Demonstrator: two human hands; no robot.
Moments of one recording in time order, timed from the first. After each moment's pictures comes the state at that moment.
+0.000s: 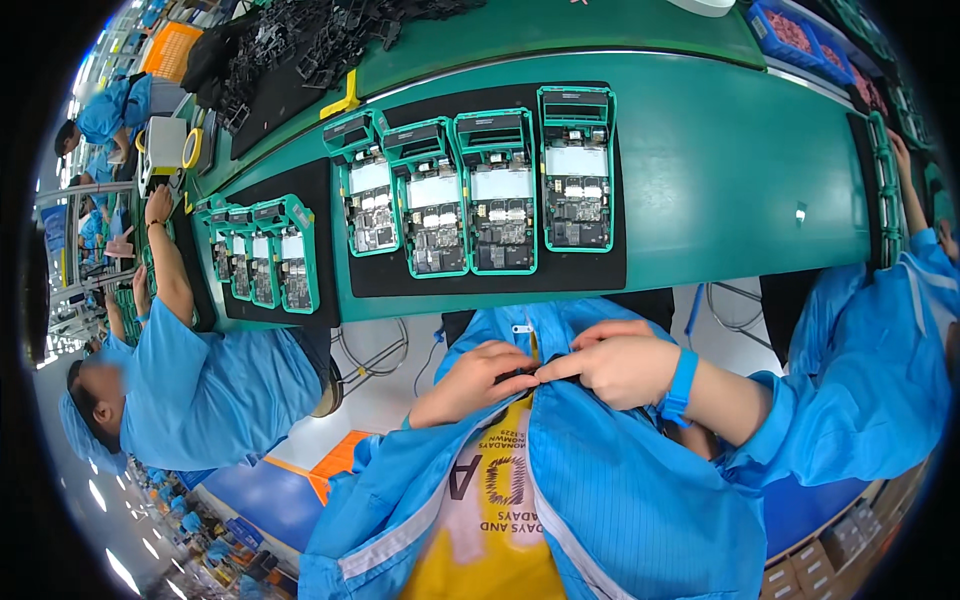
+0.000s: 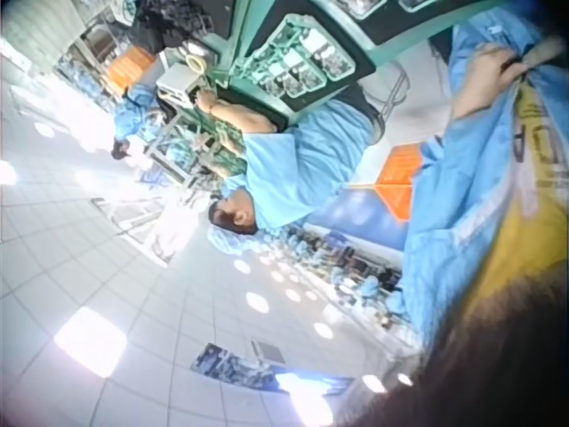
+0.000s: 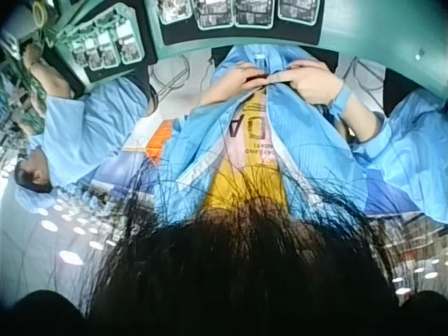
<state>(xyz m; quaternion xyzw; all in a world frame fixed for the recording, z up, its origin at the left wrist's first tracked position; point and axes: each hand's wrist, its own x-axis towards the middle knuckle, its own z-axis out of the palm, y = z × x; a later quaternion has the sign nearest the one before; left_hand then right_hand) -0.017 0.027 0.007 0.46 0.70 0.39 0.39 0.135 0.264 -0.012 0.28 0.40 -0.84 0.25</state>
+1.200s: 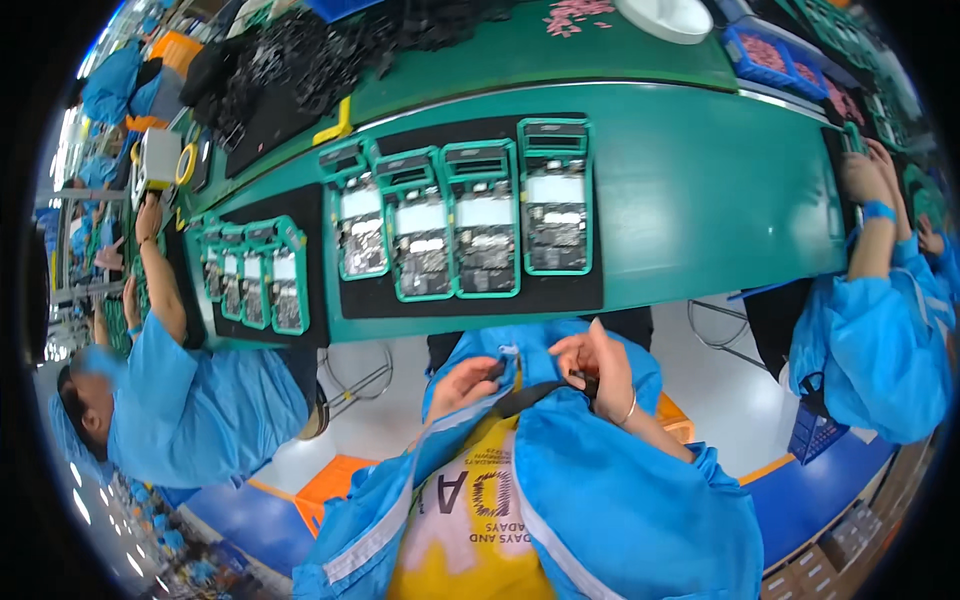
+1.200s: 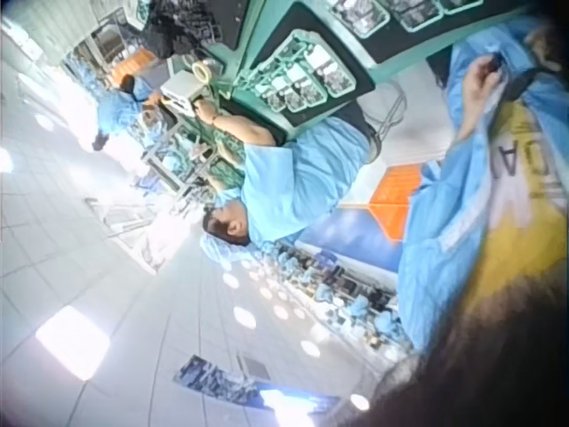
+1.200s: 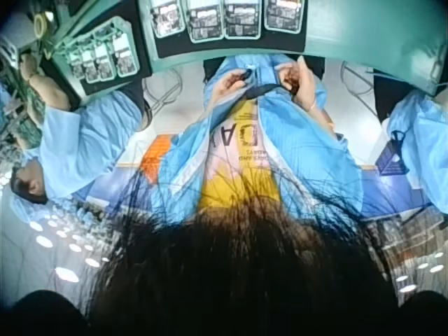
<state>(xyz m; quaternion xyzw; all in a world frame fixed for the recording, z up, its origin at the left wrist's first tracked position) 0.017 0.002 -0.032 0.06 0.58 0.65 0.49 0.123 0.218 0.009 0.35 0.40 -0.85 -0.02</state>
